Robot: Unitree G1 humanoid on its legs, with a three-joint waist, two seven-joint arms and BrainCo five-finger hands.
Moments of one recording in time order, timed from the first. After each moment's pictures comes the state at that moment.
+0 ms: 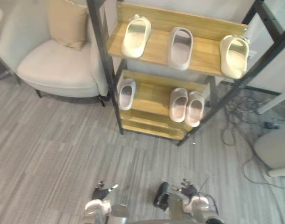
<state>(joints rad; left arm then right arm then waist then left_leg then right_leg) 0.03 0.06 0.03 1.01 -0.20 -0.14 0.08 -0.07 -0.09 -0.04 1.09 0.12 -0.11 -0.06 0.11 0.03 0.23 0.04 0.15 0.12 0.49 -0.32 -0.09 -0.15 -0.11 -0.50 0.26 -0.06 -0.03</state>
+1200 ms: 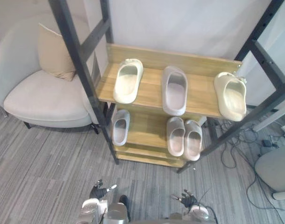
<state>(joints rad) 0.02 0.16 0.00 1.03 -0.16 -0.14 0.06 0.00 -0.04 0.01 1.08 0.12 -0.10 -0.07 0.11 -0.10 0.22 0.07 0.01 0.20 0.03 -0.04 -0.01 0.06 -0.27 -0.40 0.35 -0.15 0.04</state>
